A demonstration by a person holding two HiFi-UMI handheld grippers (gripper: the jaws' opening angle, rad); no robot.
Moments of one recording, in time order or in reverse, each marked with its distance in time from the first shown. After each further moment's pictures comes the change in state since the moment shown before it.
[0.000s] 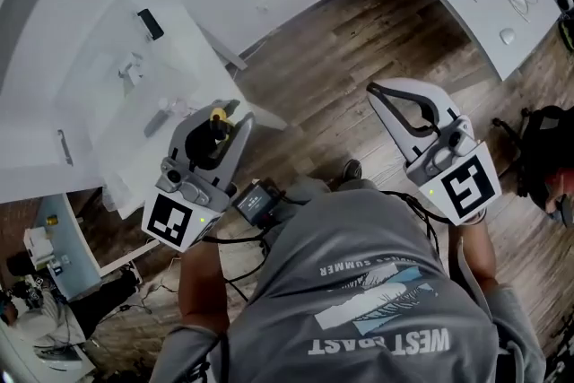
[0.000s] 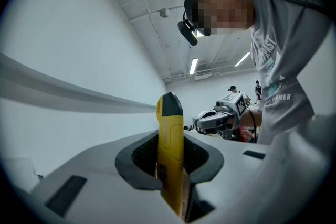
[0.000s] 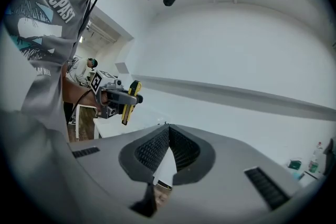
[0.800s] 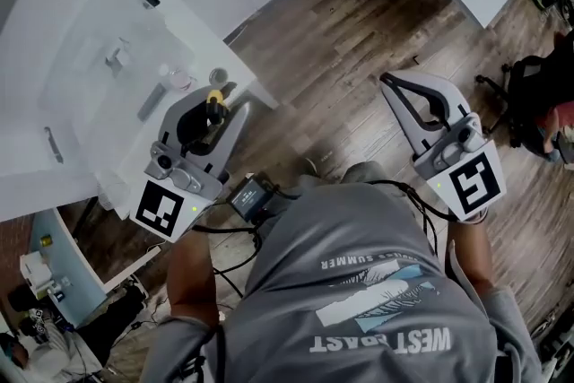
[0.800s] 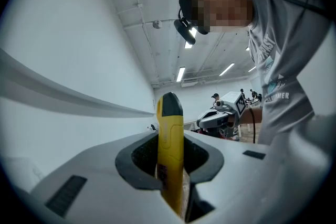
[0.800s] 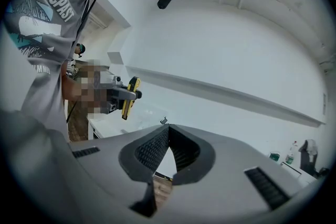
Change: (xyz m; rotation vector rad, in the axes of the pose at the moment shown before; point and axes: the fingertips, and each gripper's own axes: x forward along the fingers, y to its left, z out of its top) left arm -0.109 -0.010 0.001 -0.035 -0.066 -0.154; right arm -0.011 0.121 0.024 -0.029 0.101 -0.177
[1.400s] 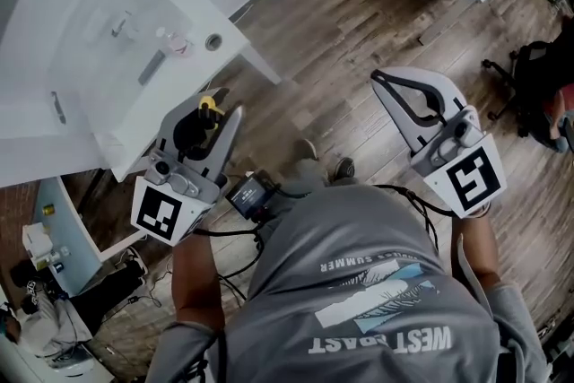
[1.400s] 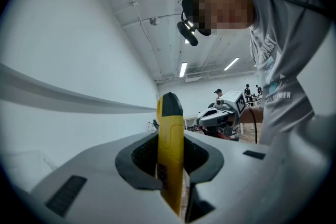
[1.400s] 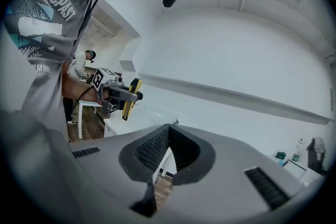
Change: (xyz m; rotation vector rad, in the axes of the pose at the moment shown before) left arm -0.042 -0.109 0.012 0.035 0.050 0.058; right arm -0.092 0.056 -0.004 0.009 -0.025 0.089
